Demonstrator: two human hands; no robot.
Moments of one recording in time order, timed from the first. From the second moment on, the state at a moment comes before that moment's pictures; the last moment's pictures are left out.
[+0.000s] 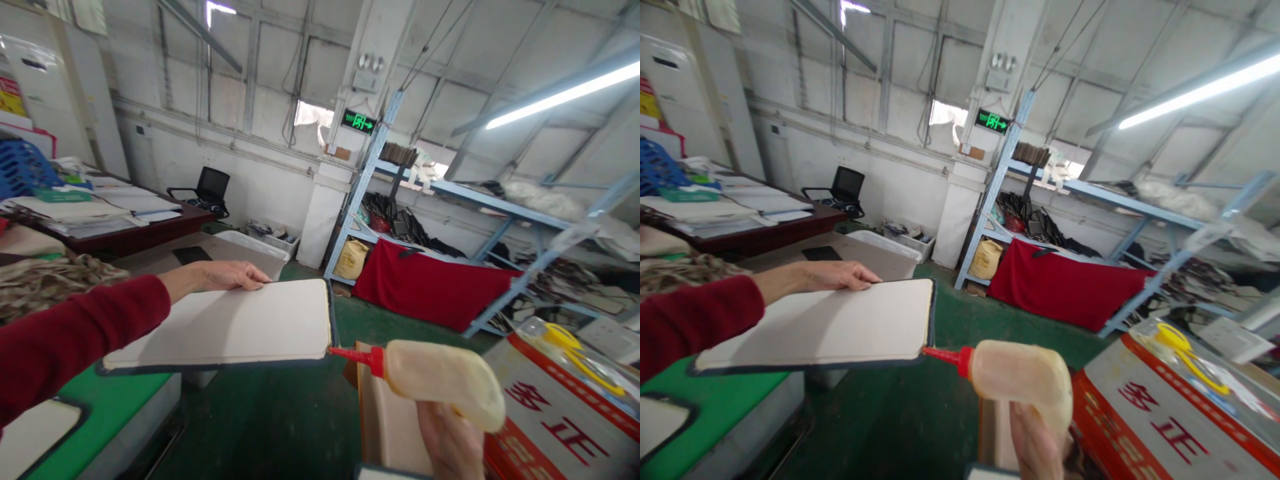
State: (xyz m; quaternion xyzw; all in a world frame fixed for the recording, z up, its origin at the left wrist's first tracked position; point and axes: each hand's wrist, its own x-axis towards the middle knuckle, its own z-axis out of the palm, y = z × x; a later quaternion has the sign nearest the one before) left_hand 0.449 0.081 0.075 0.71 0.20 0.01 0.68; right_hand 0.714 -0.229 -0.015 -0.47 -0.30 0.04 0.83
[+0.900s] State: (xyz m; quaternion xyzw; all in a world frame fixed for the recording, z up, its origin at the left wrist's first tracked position) left_hand 0.457 0.071 0.010 0.60 0.20 0.09 0.77; right_hand 0.670 -0.208 -0.006 -0.44 -0.21 -0.01 0.87
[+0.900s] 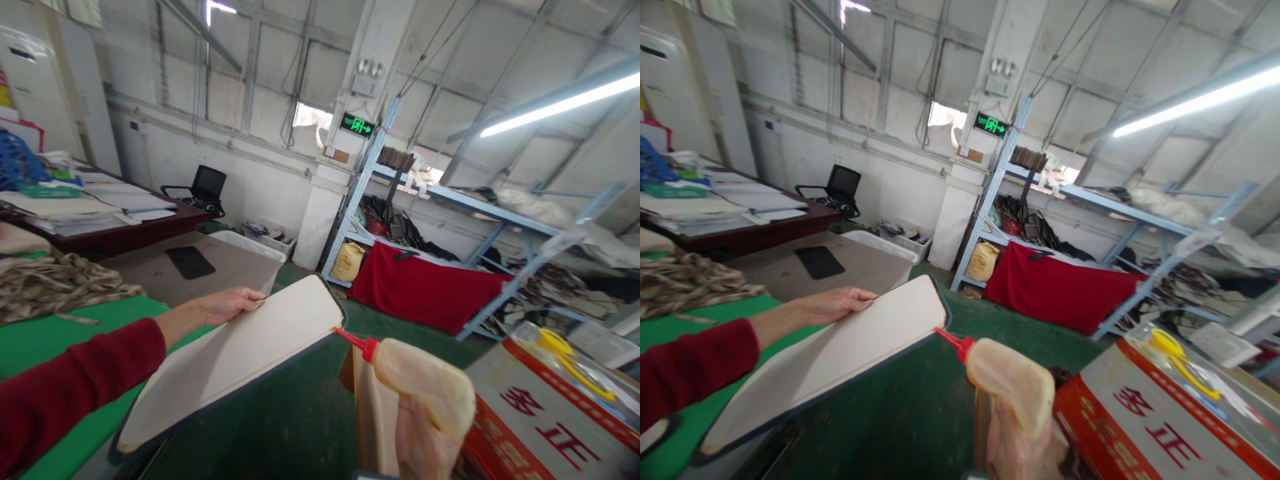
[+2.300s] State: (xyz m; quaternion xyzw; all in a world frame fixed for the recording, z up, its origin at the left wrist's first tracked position) left_hand 0.464 0.055 -0.008 0.52 0.24 0.15 0.80; right_hand 0.672 -0.196 -0.018 -0.51 -0.25 0.06 0.82
